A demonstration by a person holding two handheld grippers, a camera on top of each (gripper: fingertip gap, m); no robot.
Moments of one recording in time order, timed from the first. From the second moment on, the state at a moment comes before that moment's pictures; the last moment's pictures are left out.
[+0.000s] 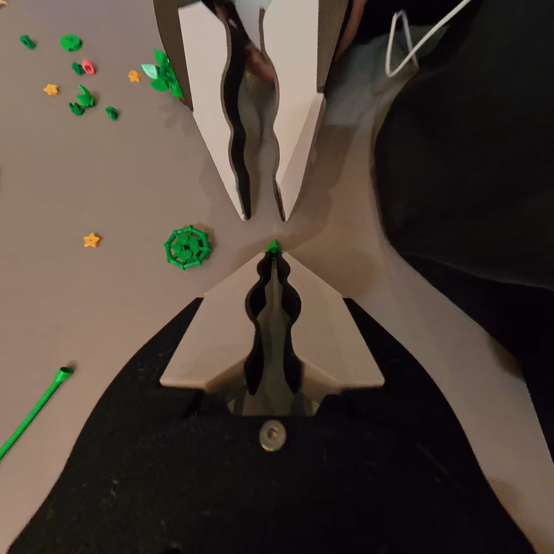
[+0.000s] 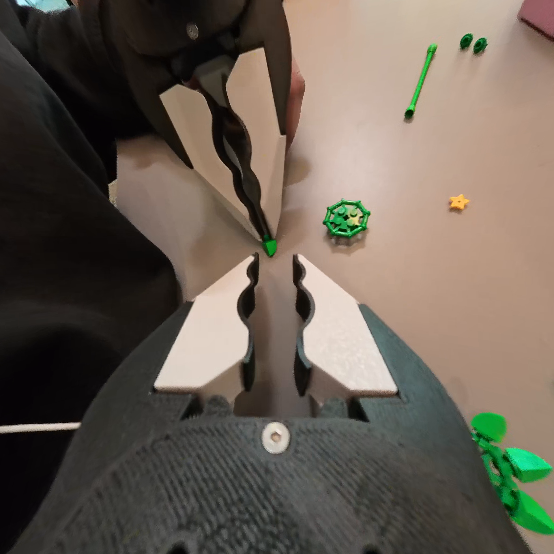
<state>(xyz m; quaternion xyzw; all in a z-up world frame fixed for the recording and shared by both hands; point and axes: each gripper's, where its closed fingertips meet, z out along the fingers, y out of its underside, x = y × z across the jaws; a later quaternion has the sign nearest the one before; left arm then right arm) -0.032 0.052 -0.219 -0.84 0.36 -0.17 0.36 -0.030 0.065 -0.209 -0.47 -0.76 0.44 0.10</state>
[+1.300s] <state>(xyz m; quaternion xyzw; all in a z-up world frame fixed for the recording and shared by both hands) -0.095 0.076 -0.120 -0.73 0.10 -0.28 0.62 -0.081 0.385 -0.189 -0.72 -0.52 0.29 0.35</state>
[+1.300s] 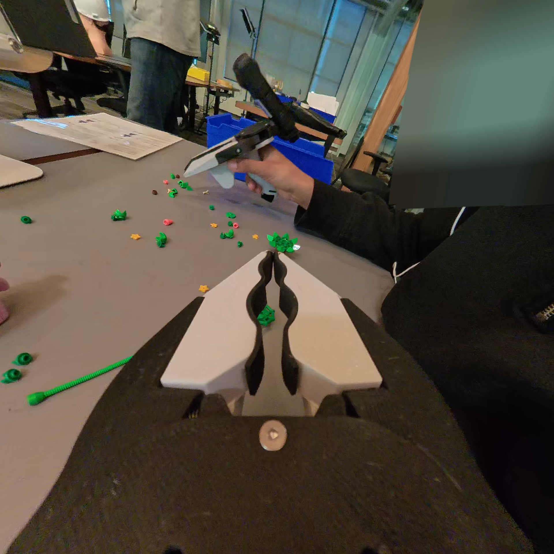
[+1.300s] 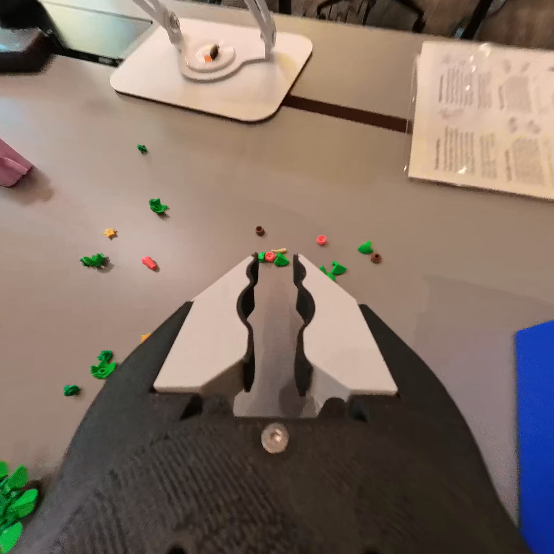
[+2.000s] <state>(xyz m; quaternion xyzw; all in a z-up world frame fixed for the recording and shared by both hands) -0.098 0.077 -0.122 -0.72 0.08 -0.32 0.61 -0.113 0.313 -0.168 -0.58 -0.65 0.31 0.38</state>
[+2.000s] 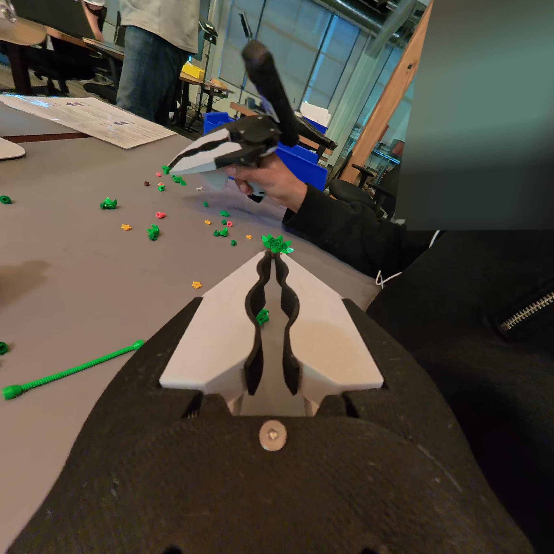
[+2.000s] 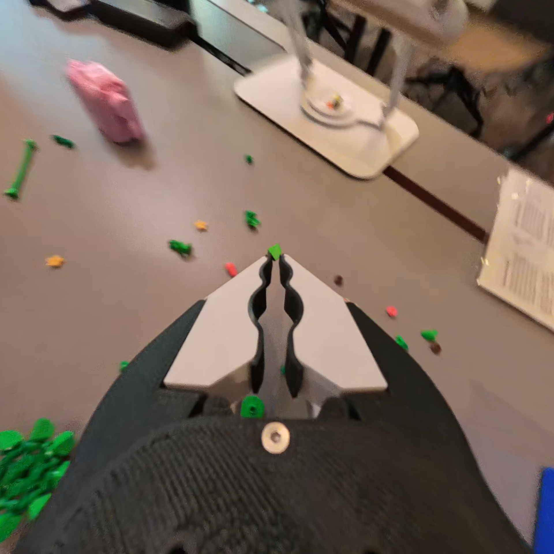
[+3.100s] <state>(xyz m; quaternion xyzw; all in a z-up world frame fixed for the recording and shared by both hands) -0.106 0.080 -0.119 -0.70 0.04 -0.35 0.62 -0.115 0.073 -0.113 -0.35 -0.70 0.60 0.16</state>
